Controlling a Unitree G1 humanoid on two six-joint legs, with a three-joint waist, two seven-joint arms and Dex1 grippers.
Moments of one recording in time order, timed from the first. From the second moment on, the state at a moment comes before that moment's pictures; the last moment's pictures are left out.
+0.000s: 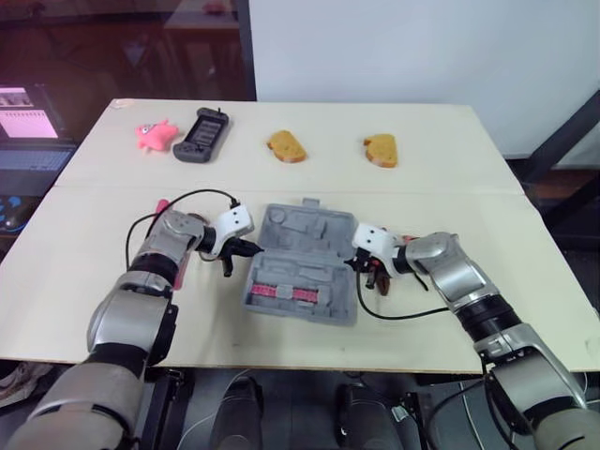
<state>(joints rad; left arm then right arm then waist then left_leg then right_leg) -0.97 0.41 -0.15 1.21 0.22 -0.20 -1.24 -0.62 -0.54 0.35 0.32 -0.09 0.41 1.02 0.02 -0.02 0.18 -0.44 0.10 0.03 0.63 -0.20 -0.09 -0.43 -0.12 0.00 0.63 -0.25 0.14</state>
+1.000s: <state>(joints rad) -0.58 0.56 -0.14 0.56 0.06 0.10 -1.38 -0.49 -0.57 0.38 0.07 -0.11 0.49 1.05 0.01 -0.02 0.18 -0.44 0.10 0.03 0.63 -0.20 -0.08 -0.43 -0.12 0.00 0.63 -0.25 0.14</state>
